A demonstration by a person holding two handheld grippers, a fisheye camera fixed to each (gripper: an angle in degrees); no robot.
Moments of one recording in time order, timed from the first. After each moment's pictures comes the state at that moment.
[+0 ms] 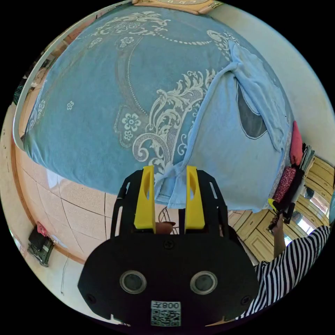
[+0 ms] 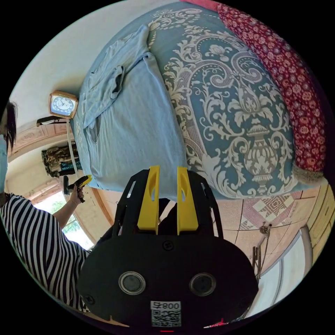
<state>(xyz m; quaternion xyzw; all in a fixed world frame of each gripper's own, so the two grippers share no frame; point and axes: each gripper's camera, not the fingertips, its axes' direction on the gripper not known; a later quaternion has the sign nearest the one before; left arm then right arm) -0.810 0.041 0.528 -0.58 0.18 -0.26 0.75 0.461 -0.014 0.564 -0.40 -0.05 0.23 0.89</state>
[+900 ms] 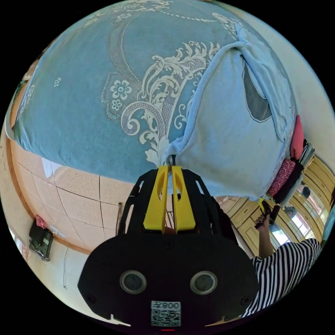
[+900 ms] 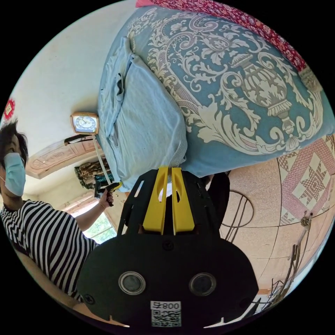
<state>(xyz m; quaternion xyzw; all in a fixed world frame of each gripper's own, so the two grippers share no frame) -0.799 -0.016 0.541 -0.62 0.22 -0.27 0.71 0.571 0.000 0.452 -0.32 -0.18 0.34 0.86</state>
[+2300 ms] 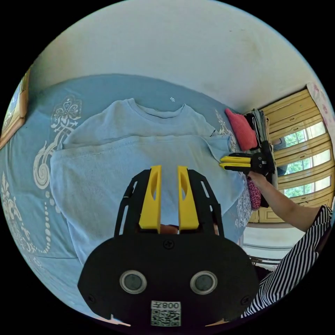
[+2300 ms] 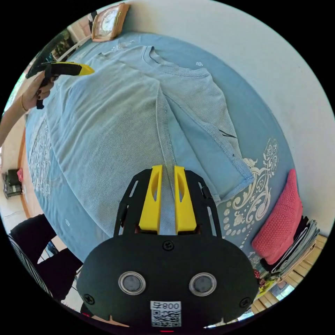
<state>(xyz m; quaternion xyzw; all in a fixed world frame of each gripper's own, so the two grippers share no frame) -0.573 -0.441 0.723 -0.33 0.42 -0.08 0.84 0.288 -0.468 0.657 -0.35 0.09 -0.30 0.88</state>
